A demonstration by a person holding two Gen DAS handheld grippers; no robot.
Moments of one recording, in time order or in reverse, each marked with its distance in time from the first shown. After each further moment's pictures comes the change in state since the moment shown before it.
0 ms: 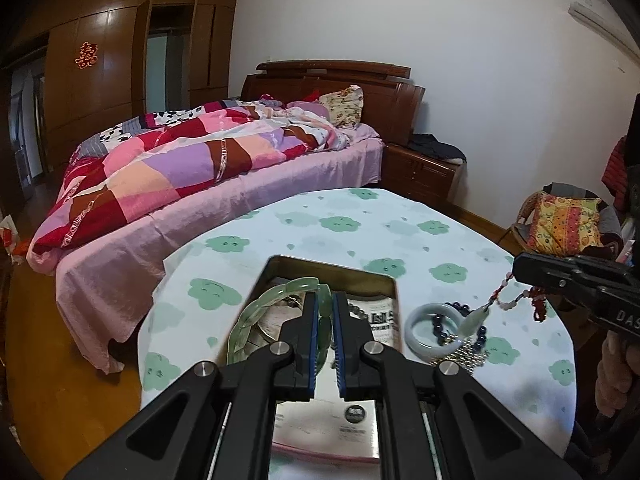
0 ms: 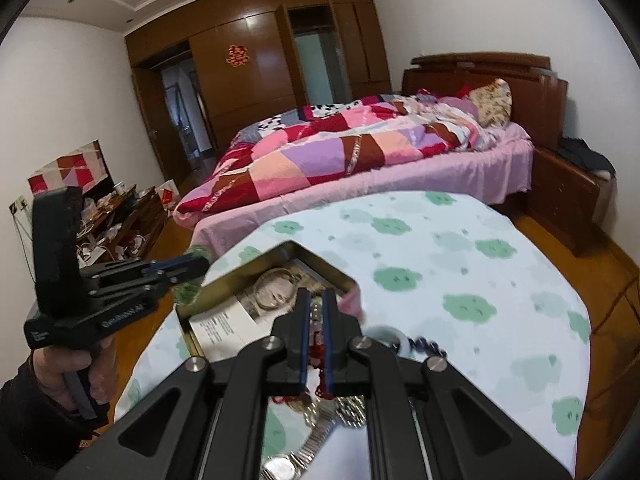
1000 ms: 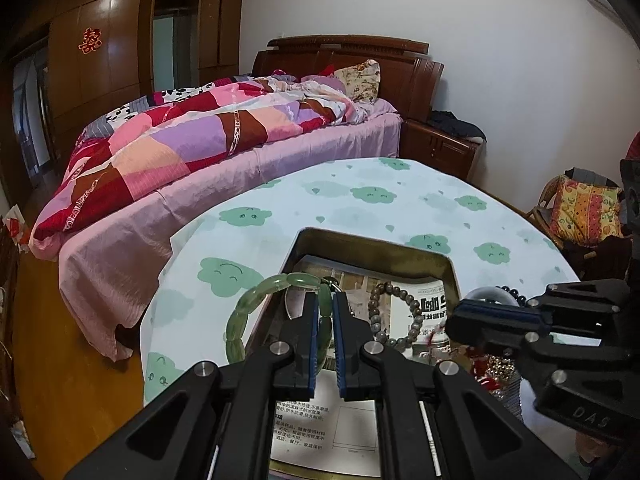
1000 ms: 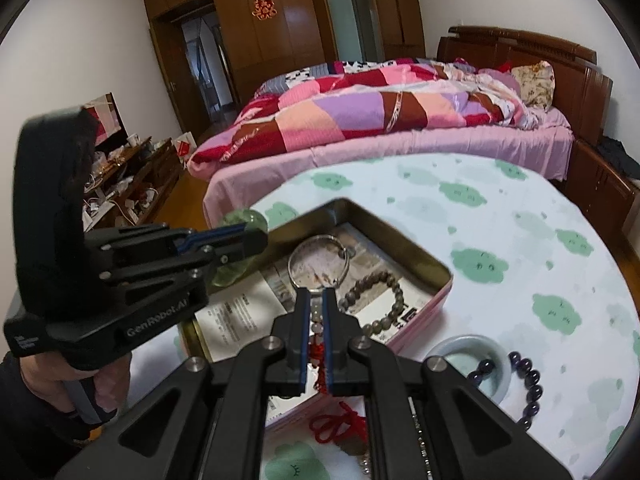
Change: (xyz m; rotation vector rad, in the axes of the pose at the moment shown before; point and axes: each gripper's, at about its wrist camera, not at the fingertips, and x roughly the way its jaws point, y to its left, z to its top) left arm 0.048 0.026 -0.009 -0.003 0.089 0.045; right arm 0.091 0.042 -0.011 -0.062 0.168 0.060
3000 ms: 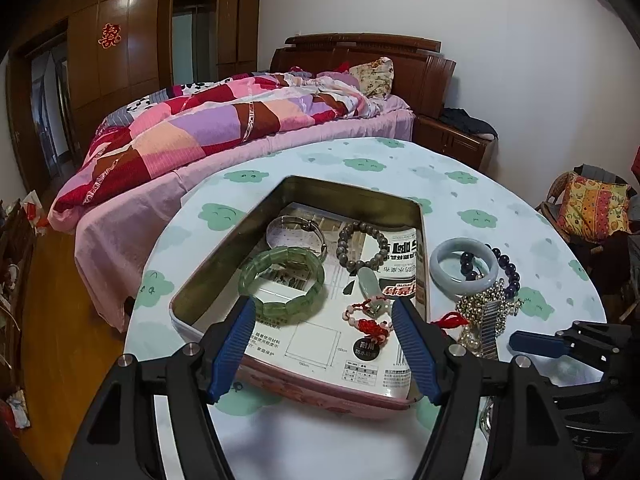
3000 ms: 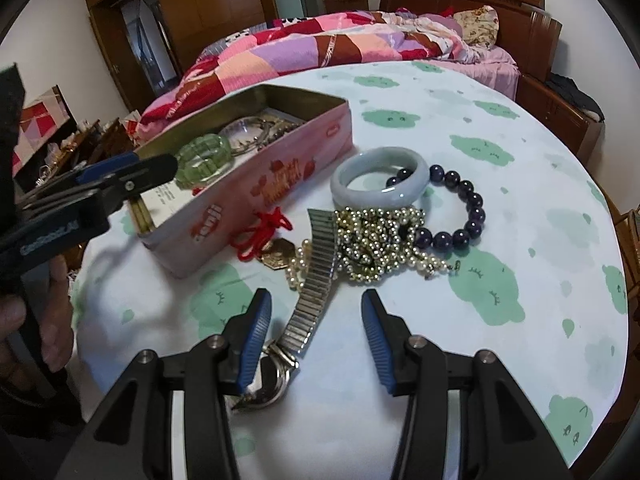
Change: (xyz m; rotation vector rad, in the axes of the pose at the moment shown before) left arm -0.030 -0.039 -0.053 -0.037 -0.001 0.073; right arm -0.029 -0.029 -0.100 0.129 0.154 -0.159
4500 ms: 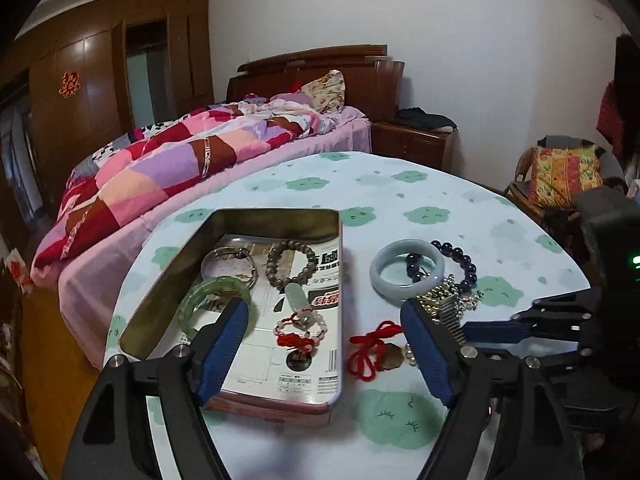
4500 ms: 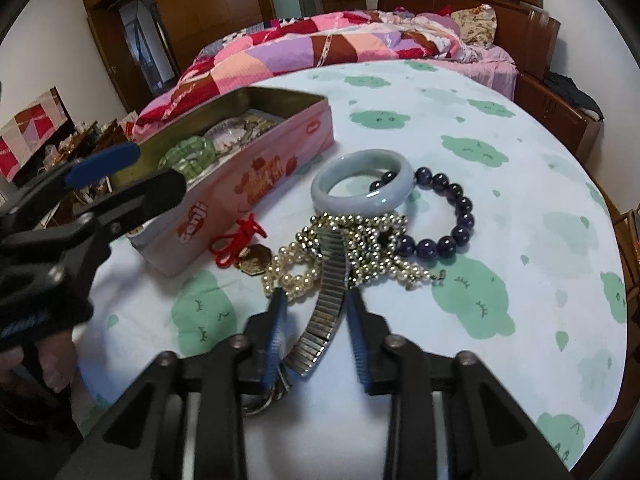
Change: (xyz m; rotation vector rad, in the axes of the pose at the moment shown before) left arm -0.009 -0.052 -0.003 0.172 -0.074 -0.075; right arm 0.005 -0.014 0.003 -0.001 0.007 -0.002
